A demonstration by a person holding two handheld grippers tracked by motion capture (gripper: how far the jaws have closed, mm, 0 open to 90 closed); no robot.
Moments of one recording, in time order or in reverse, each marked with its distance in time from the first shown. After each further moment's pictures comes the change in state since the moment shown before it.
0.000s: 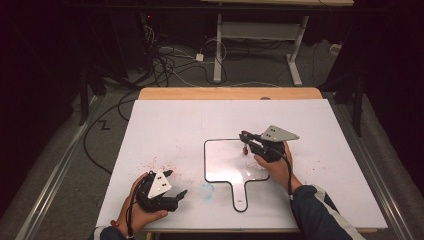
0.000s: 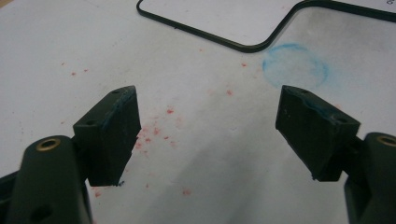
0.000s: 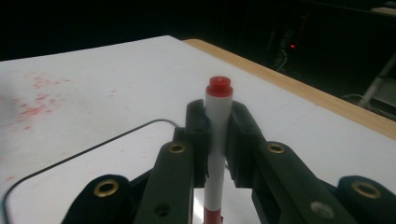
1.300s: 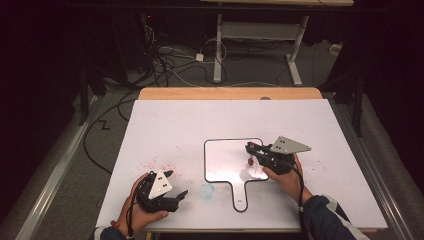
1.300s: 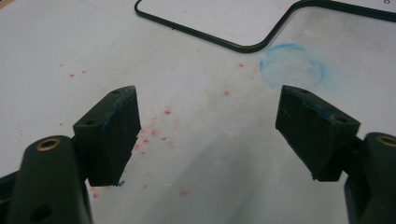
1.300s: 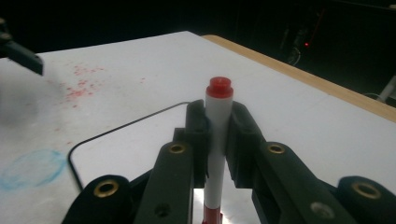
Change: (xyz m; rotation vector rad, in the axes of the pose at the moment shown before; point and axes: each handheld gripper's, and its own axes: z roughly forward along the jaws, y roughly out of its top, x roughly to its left) left arm -0.002 0.001 0.000 0.004 -0.001 0.006; right arm 0.015 -0.009 -0.036 0.007 0.052 -0.001
